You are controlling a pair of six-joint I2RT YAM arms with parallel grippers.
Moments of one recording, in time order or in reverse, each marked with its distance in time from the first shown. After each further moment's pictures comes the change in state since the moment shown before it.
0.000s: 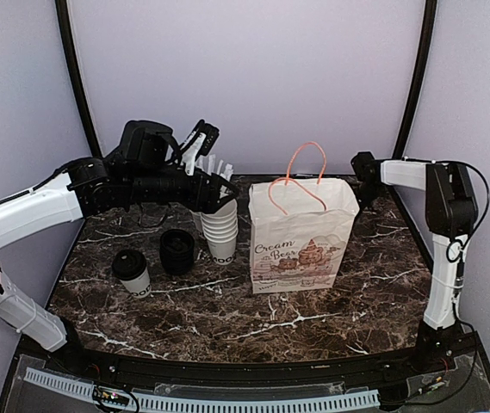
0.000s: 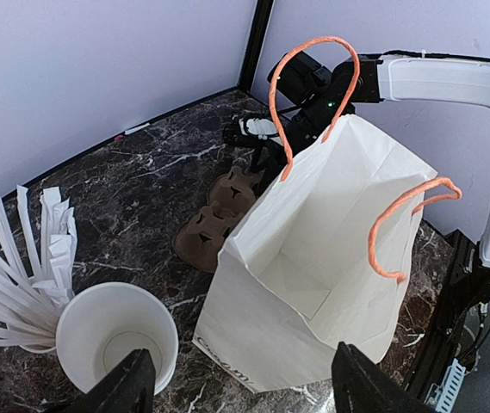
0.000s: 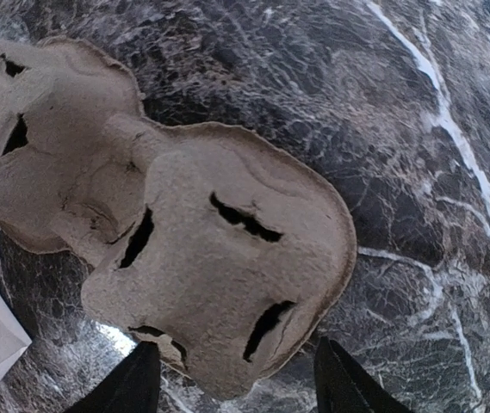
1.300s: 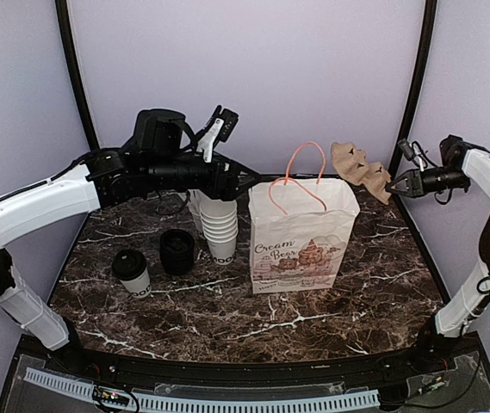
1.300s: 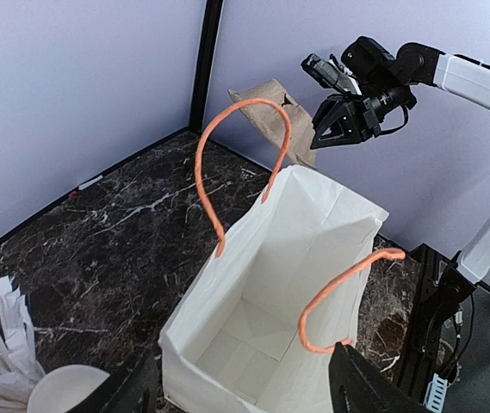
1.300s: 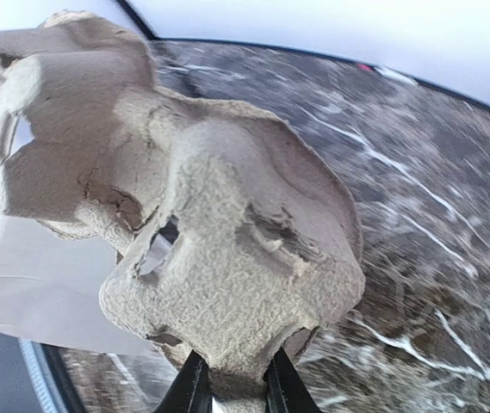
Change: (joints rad) left arm -0.002 0.081 0.078 0.105 0.116 0.045; right arm -0.440 -0.452 -0.149 -0.272 -0.597 0.042
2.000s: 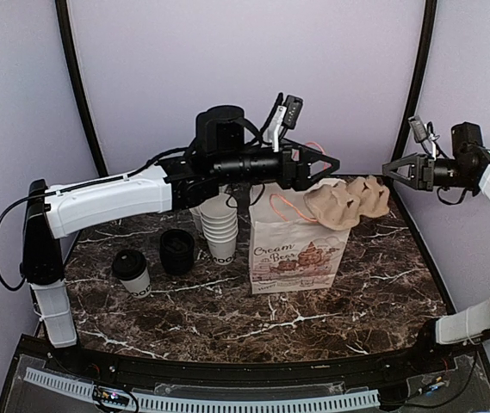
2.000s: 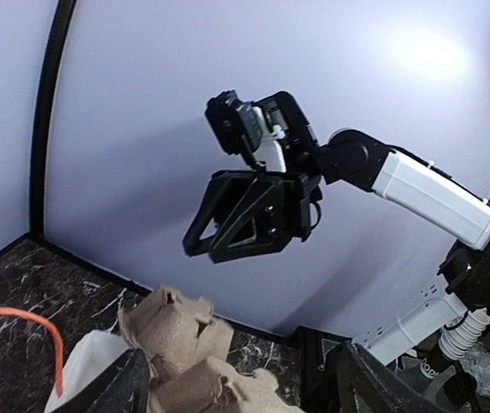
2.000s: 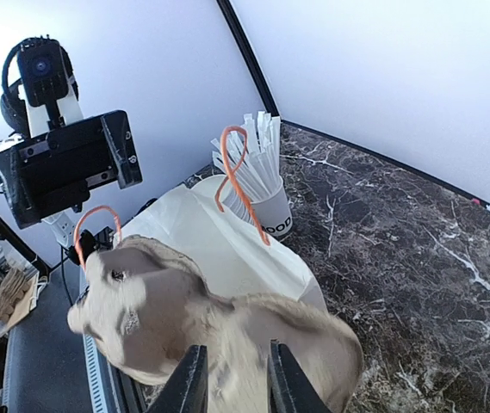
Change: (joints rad) left arm -0.110 0.396 0.316 0.421 0.258 -0.160; right arm 0.101 -0.401 -0.155 0.137 -0.342 0.234
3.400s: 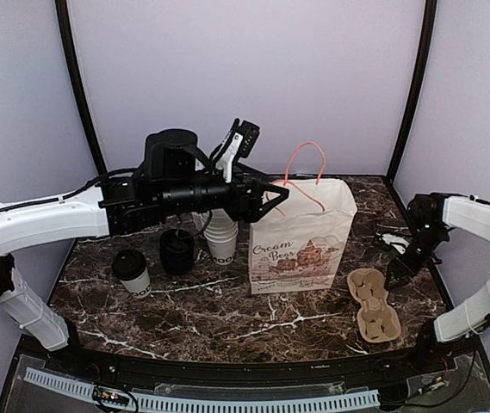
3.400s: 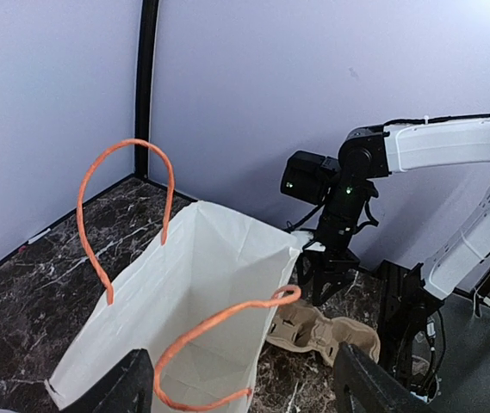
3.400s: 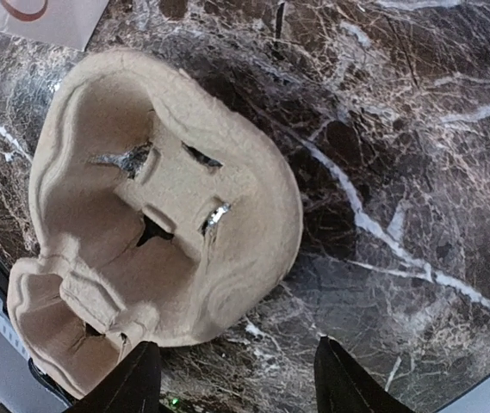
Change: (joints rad) left arm -0.036 -0.360 -0.393 -0.127 -0.274 0.169; right arm 0.127 0.111 -0.425 -0.246 1.008 -0.306
